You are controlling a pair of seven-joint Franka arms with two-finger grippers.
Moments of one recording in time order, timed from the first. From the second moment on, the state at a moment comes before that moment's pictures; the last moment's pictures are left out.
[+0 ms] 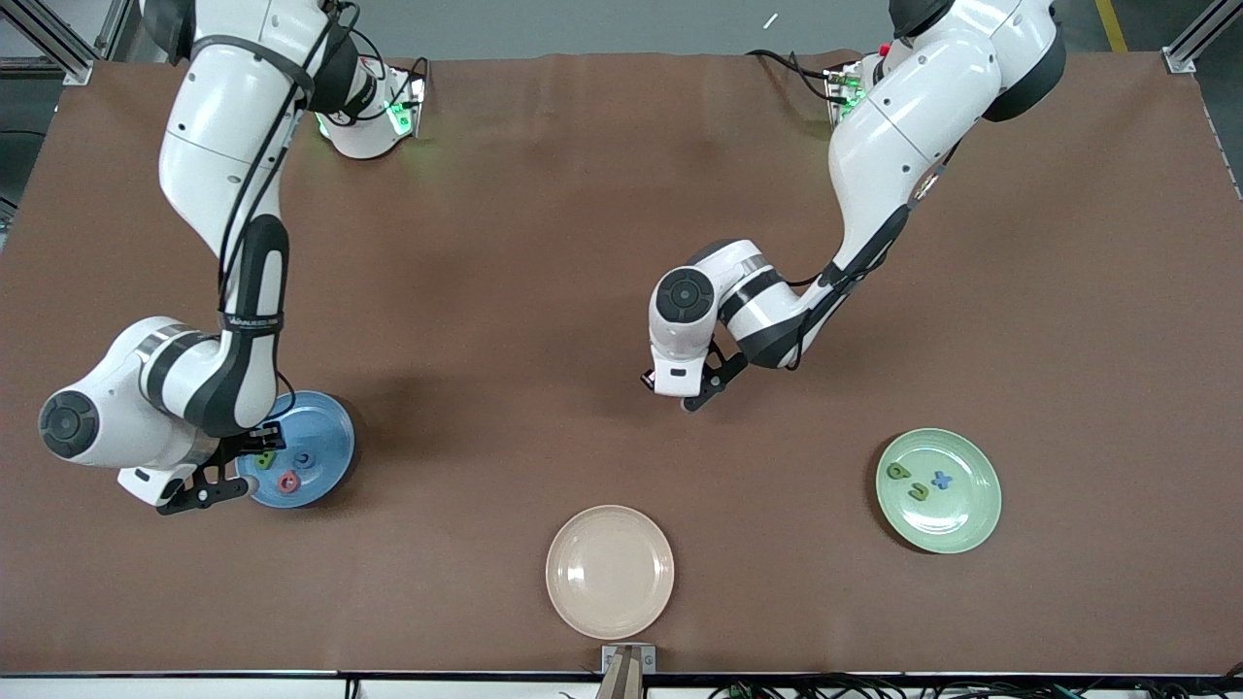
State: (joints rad) left arm -0.25 0.88 -0.56 -1.56 0.52 2.24 -1.69; right arm 0.57 0.92 -0.87 -1.52 0.73 1.94 -0.71
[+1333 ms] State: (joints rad) left arm 0.12 0.76 -0.54 -1.52 0.57 2.25 -1.18; right arm 0.75 0.85 -1.15 -1.19 0.74 1.63 -0.53
